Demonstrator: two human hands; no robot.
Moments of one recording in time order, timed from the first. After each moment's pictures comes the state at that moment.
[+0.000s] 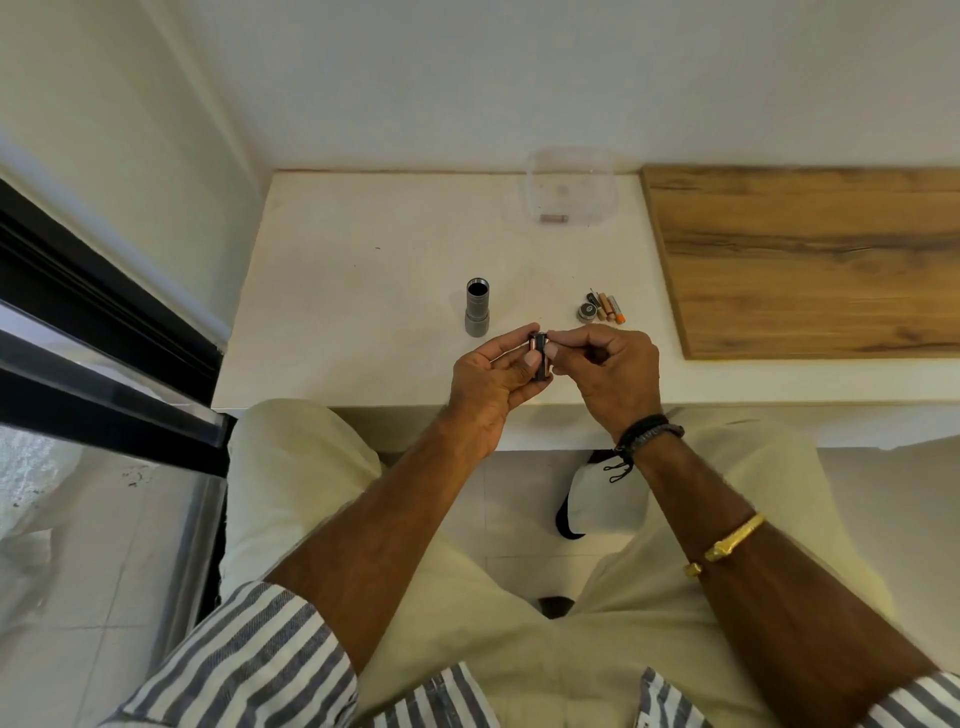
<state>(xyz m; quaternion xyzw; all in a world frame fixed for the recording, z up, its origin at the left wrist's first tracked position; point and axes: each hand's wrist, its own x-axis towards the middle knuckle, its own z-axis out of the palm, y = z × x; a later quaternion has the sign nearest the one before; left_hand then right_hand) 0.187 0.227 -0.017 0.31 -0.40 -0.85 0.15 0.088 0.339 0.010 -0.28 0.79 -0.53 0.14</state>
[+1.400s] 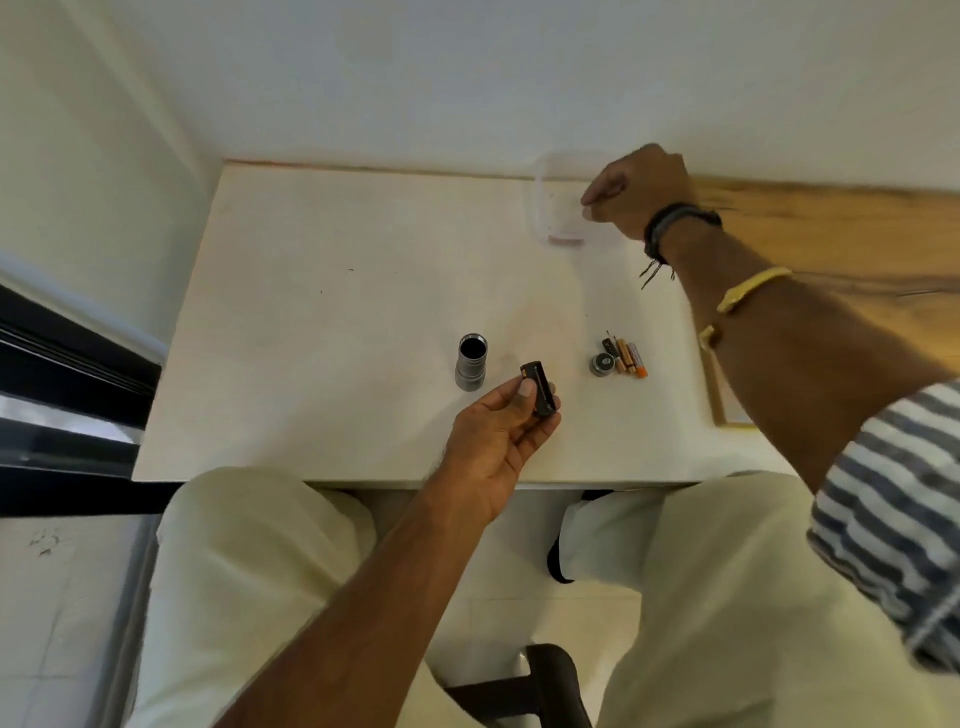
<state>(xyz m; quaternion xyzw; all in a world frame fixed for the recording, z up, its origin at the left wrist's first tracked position) 0.151 0.206 -0.040 0.38 -0.19 -0.90 0.12 -0.145 0.180 0.029 -0.36 0.89 -0.25 0.11</state>
